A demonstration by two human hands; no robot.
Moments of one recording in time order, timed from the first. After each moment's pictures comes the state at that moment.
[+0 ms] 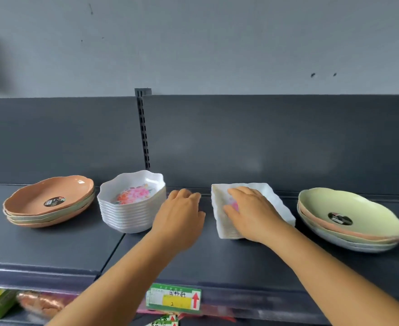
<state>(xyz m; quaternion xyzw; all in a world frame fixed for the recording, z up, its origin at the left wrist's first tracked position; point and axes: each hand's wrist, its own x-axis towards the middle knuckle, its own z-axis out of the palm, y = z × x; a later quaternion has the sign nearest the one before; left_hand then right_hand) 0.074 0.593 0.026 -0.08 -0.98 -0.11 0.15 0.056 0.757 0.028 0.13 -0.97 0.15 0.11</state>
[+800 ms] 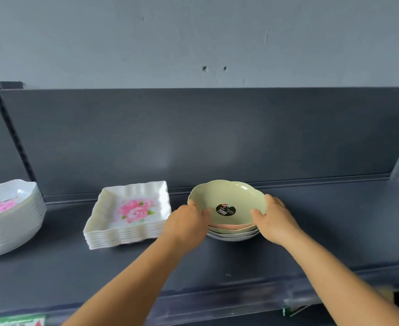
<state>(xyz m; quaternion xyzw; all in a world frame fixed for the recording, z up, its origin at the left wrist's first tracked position) 0.028 0.862 -0.016 -0.10 -0.98 -0.18 0.06 0.056 1.052 -0.010 -0.16 -0.95 0.27 0.06</state>
